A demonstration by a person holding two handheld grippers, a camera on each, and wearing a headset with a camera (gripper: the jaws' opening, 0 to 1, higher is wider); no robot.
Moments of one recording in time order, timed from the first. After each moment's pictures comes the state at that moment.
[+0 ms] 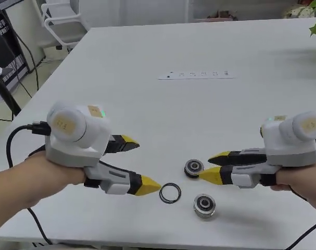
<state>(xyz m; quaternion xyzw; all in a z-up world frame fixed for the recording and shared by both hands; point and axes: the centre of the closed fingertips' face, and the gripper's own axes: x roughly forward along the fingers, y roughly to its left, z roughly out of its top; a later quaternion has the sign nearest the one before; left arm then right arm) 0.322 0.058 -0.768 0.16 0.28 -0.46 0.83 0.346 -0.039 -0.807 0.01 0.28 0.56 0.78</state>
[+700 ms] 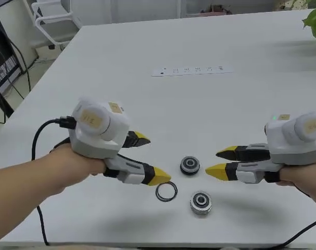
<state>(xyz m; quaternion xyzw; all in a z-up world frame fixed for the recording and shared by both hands) 0.347 0.033 -0.793 0.18 0.29 -0.47 0.81 0.358 -0.056 -0.825 -0.02 0.27 0.54 0.80</state>
